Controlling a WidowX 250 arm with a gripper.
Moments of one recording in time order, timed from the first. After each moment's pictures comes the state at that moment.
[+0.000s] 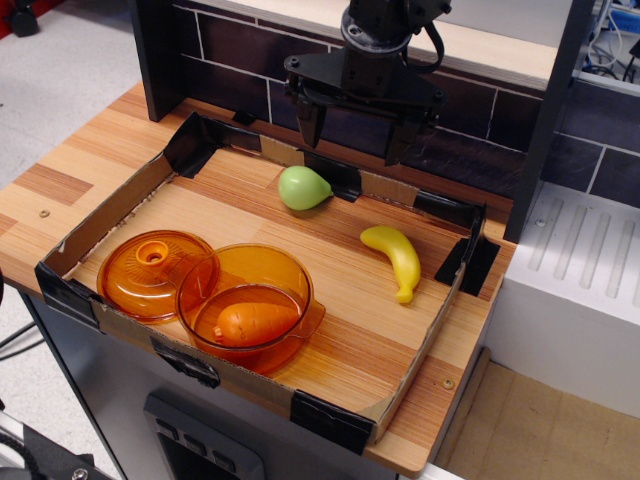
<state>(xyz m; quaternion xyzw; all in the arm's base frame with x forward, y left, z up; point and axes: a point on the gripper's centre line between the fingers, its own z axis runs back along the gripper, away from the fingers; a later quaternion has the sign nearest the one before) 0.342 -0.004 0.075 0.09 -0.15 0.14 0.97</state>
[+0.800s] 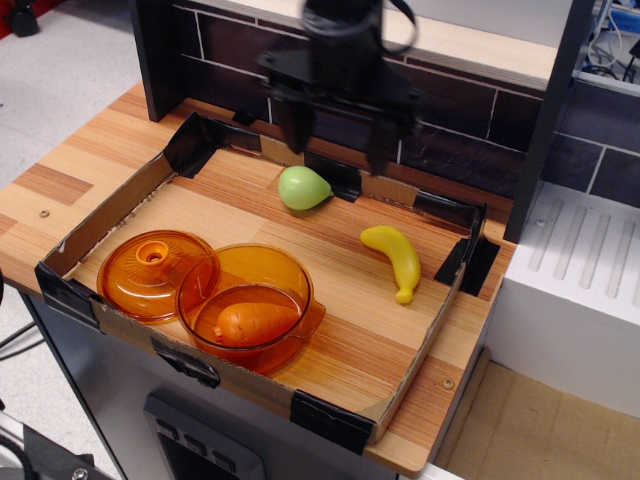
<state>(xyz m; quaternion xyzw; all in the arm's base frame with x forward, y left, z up) 0.309 -0.001 0.095 0.02 -0.12 0.04 0.99</state>
